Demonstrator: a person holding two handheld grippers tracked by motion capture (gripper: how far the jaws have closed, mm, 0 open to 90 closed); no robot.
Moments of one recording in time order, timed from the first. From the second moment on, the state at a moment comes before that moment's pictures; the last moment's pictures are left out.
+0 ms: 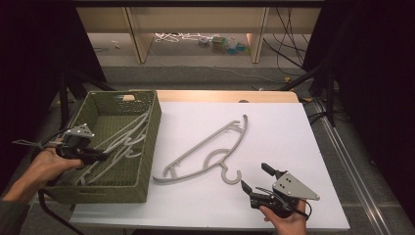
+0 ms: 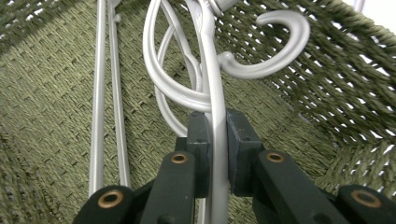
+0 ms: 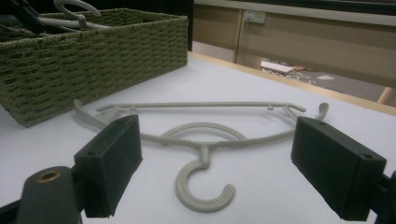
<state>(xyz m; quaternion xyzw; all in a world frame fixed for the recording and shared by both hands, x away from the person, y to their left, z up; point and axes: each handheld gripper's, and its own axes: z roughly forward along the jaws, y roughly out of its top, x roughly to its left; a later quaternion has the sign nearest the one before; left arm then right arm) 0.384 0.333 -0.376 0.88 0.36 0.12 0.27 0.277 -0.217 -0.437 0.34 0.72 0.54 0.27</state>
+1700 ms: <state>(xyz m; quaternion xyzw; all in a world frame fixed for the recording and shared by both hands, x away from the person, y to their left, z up) 0.373 0.325 -0.369 0.83 0.41 0.17 0.33 0.277 -0.217 -0.436 0.34 0.72 0.54 0.27</state>
